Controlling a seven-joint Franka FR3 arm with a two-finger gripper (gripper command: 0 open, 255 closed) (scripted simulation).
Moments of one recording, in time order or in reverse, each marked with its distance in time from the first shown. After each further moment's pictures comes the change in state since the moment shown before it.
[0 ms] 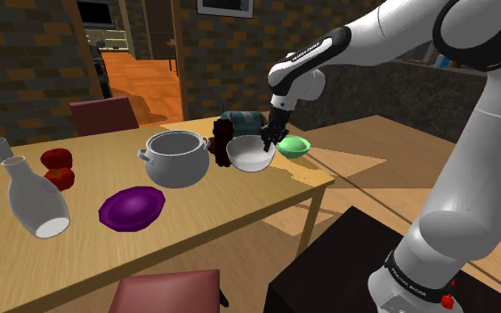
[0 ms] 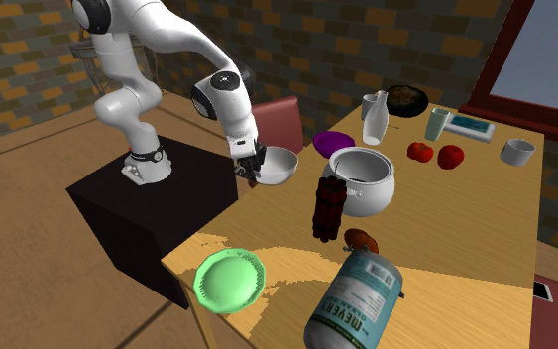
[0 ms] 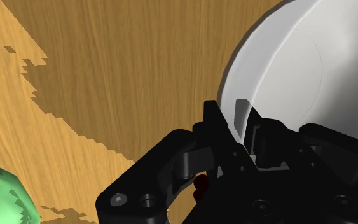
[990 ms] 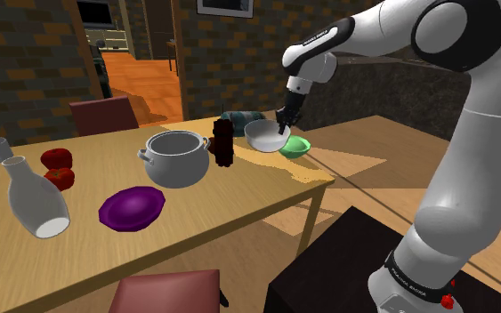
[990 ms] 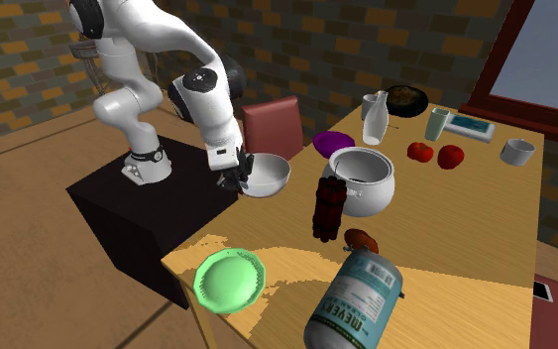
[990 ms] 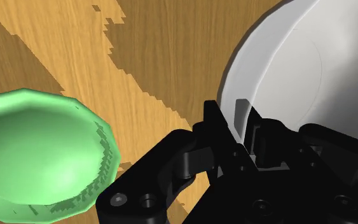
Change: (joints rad) arm -0.101 0.078 -0.083 0.214 -0.008 -0.175 -0.138
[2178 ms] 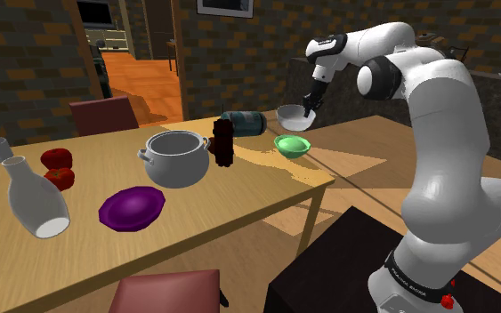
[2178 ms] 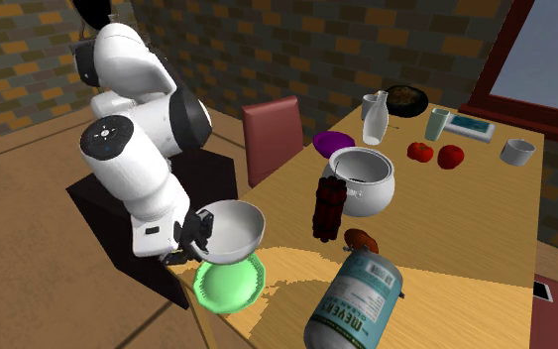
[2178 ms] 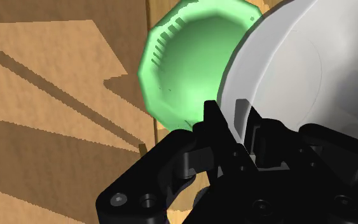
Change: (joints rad) arm -0.314 0.514 -0.074 0.799 0.085 -0.368 -0.265
